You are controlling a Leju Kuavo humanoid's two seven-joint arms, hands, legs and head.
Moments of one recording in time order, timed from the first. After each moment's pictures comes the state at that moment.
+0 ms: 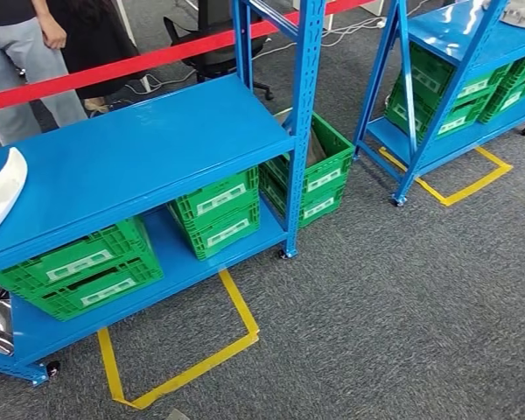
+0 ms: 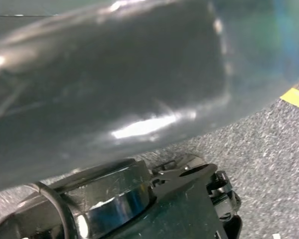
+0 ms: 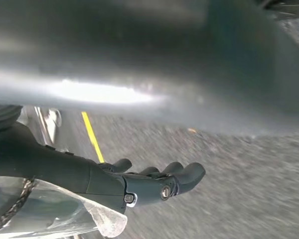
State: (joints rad) left arm -0.08 -0.12 -0.99 -0.15 0.76 0.45 -0.41; right arm -0.03 0.14 -1.31 -0.22 1.48 -0.21 -0.08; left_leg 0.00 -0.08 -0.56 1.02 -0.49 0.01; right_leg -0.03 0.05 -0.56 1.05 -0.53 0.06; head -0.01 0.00
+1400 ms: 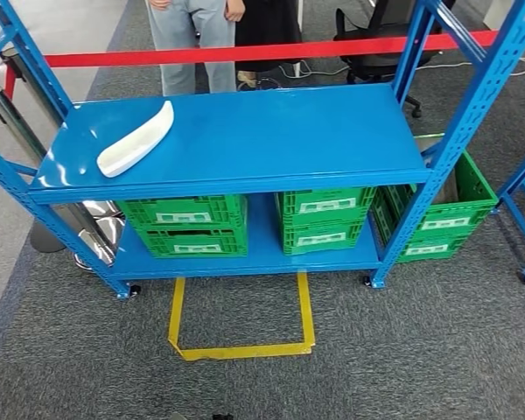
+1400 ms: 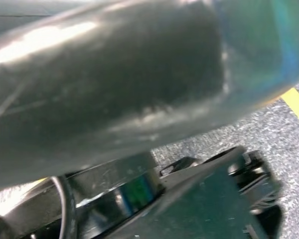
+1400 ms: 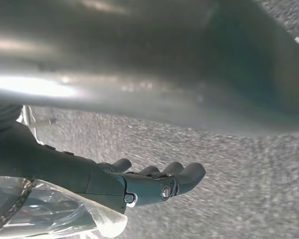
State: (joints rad) left arm -0.07 -0.11 -1.01 -0.15 0.76 0.48 -0.42; right arm -0.03 0.13 -1.28 -0.22 1.51 -0.28 -0.13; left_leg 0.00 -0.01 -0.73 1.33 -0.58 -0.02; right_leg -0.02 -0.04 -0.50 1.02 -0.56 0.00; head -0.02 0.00
